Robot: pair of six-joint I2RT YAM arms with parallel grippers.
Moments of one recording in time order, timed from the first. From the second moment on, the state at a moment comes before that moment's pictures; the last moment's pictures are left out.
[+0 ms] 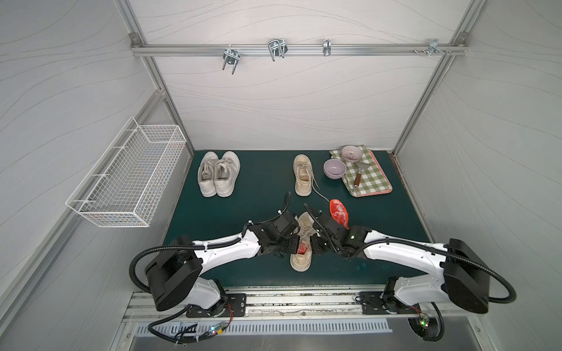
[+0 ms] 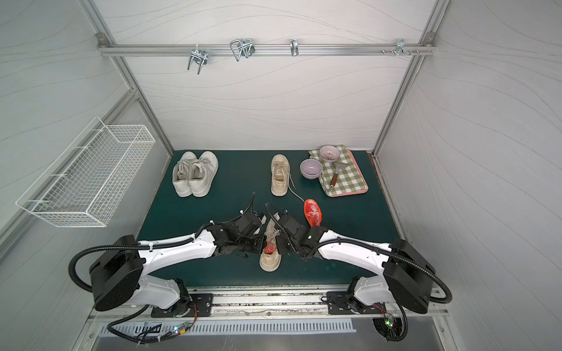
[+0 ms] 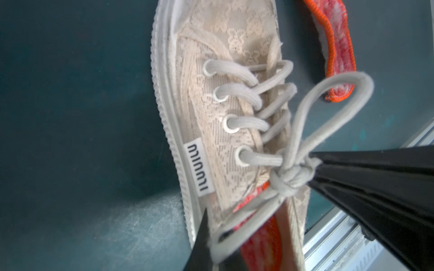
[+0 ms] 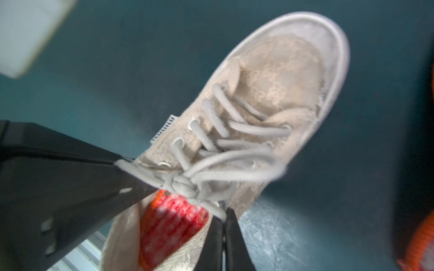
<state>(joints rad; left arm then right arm) -0.89 1.42 0.76 -0.34 0.07 -0.68 1.03 1.32 0.76 -0.42 0.10 0.61</state>
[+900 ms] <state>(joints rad) -0.86 1.43 0.74 -0.29 0.10 -0.68 1.01 1.34 0.76 -0.42 0.10 0.66</state>
